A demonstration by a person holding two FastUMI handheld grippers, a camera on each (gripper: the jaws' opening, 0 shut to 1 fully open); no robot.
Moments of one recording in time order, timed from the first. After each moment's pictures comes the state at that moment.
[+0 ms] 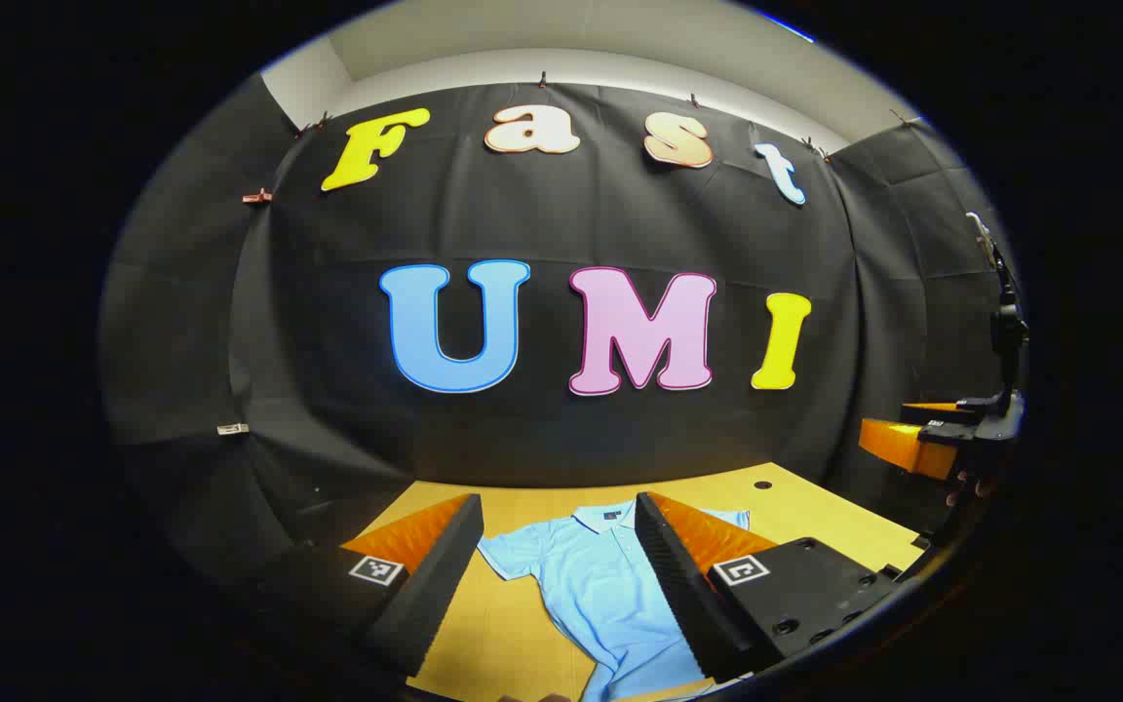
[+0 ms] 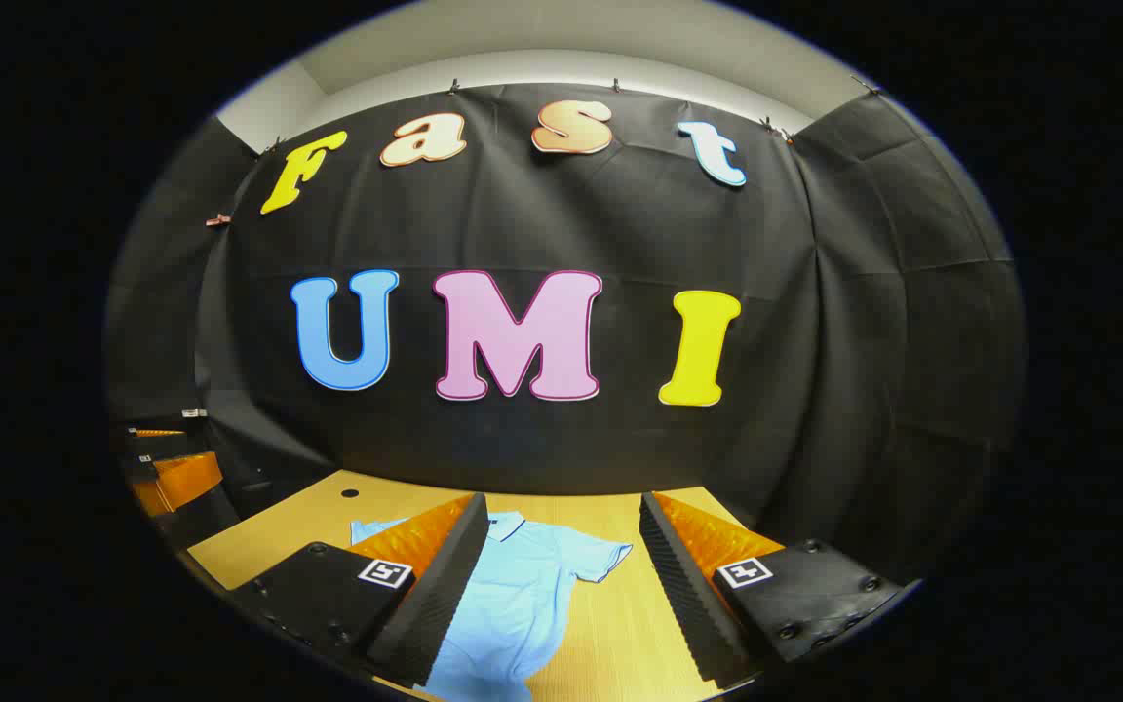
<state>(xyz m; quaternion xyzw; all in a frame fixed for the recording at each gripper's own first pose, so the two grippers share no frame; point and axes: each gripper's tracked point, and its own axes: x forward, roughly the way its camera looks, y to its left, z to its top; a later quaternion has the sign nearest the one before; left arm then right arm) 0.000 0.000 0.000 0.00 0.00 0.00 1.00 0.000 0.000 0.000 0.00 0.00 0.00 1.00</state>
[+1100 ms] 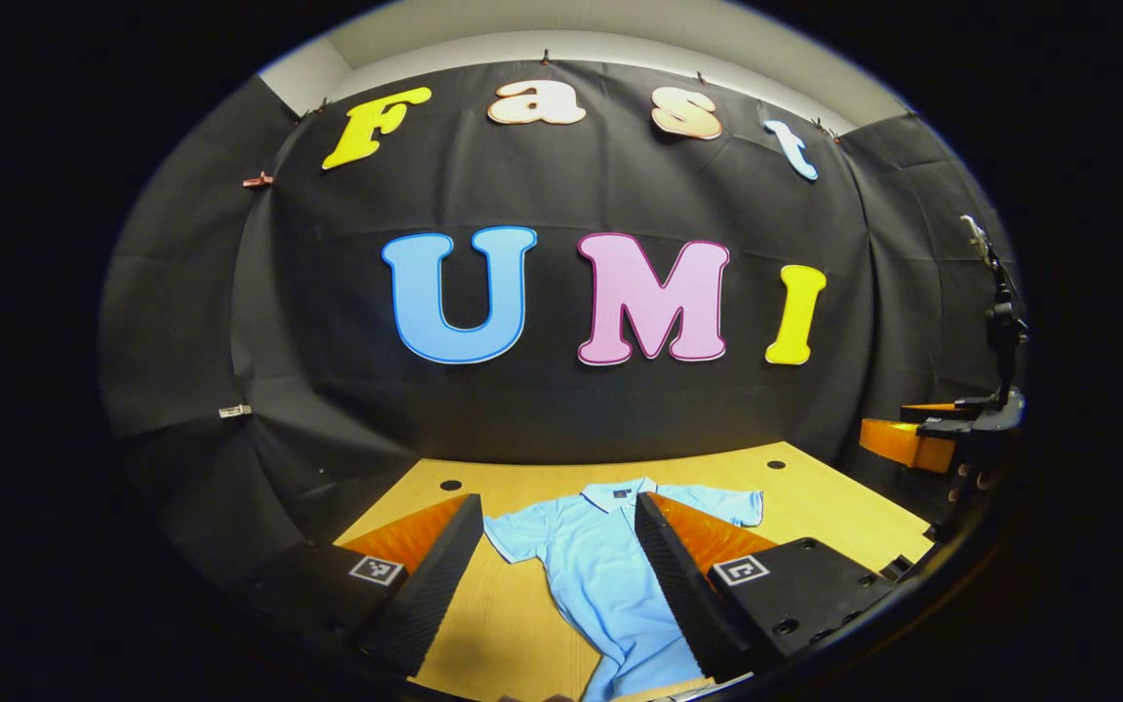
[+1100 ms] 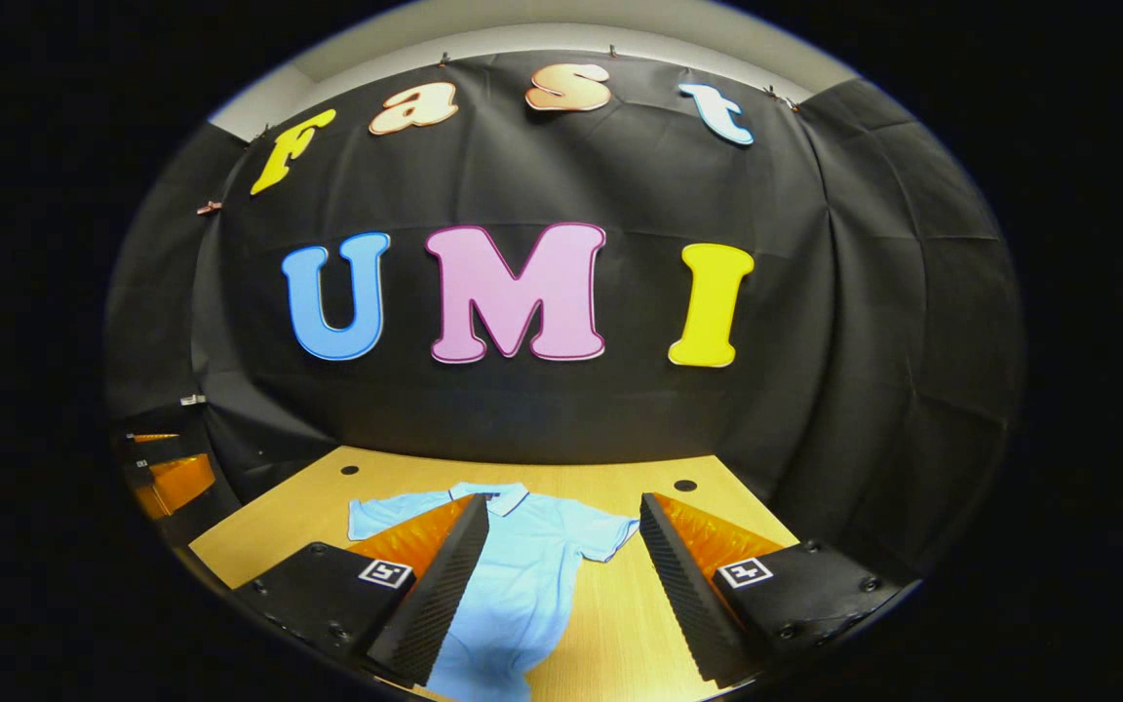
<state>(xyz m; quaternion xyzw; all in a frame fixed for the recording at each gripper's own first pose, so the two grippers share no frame) 0.019 0.004 -0.036 0.01 0.05 0.02 1.00 0.034 -0.009 -0.046 0.00 0.07 0.00 1.00</state>
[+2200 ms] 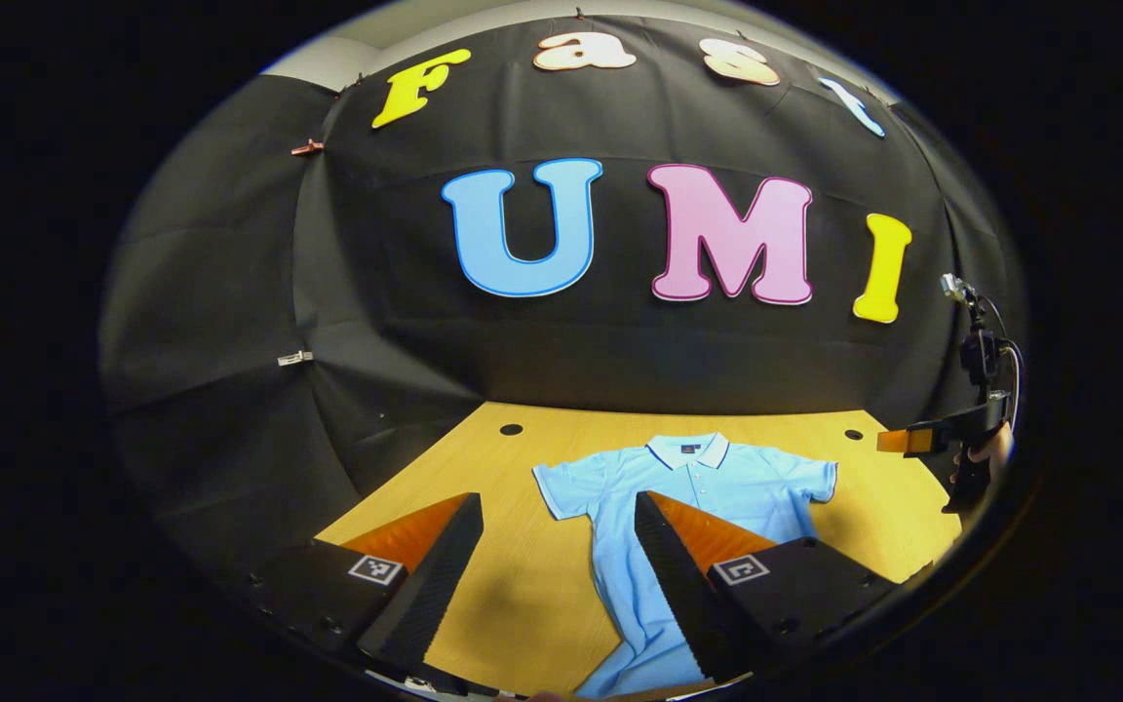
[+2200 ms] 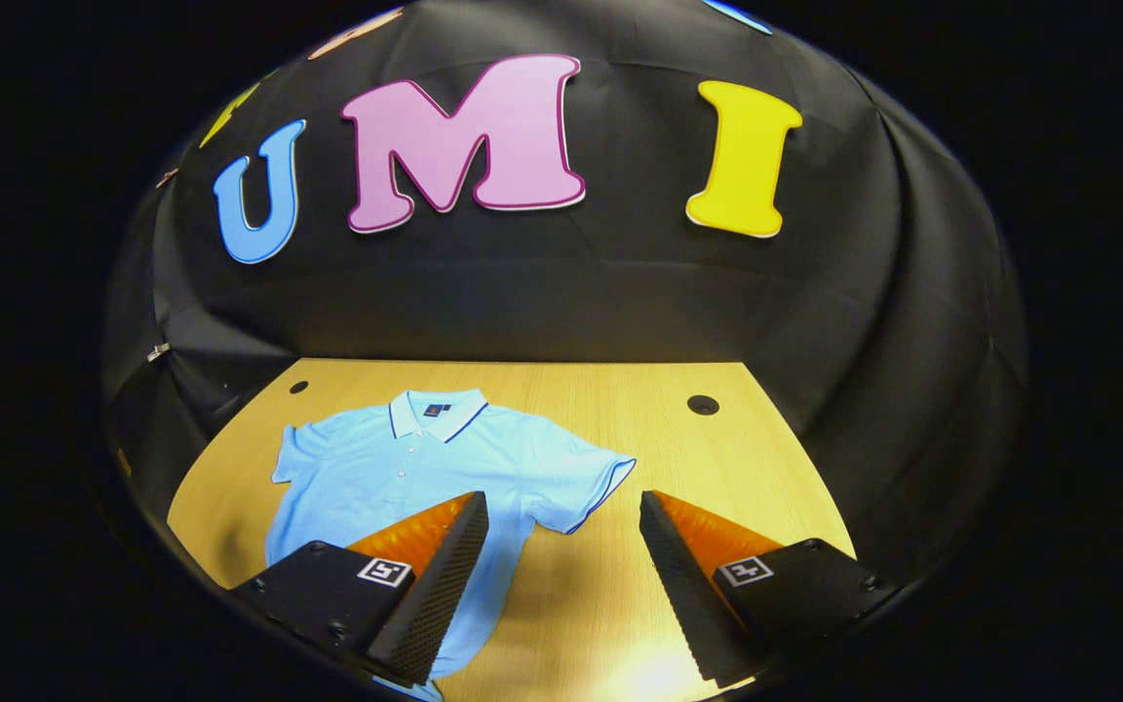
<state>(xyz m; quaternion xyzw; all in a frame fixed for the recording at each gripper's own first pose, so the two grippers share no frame) 0.043 0.025 -0.092 -0.01 0.12 0.15 0.98 0.199 -0.073 -0.189 0.00 0.25 0.04 0.97</state>
